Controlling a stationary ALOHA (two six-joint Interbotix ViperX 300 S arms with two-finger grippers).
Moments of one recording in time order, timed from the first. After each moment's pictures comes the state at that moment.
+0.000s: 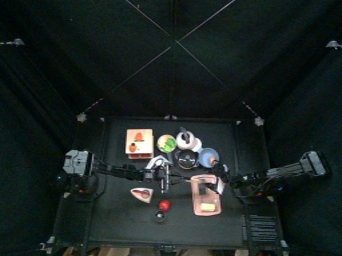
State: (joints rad) left arm 0.01 0.21 0.62 0.01 -0.92 0.05; right arm 0.19 -0.70 1.18 -1.06 0.34 1.52
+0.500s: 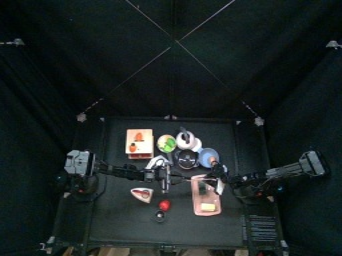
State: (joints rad) left arm 0.00 0.23 0.61 0.01 -0.92 0.05; right arm 0.20 -0.71 1.18 -1.06 0.34 1.52
